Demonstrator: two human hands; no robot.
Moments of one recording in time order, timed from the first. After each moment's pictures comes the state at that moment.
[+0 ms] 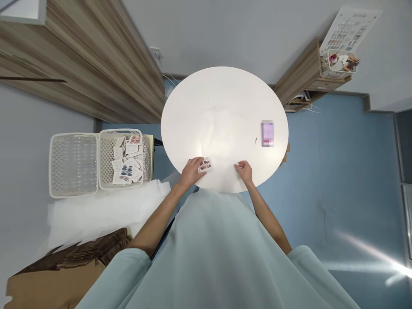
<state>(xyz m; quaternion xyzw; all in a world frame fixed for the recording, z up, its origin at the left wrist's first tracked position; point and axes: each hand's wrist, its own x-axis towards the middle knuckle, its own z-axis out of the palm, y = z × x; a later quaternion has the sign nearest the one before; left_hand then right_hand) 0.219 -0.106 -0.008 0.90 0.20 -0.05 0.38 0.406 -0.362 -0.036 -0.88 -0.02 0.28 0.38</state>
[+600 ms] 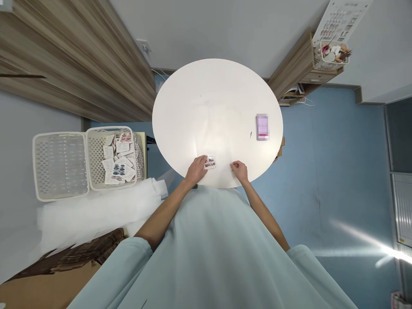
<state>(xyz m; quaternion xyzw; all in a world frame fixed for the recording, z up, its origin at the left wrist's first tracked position) 0.237 -0.146 -0.038 0.91 0.16 -0.08 0.37 0.387 -0.372 -0.028 -0.88 -0.03 0.31 0.36</state>
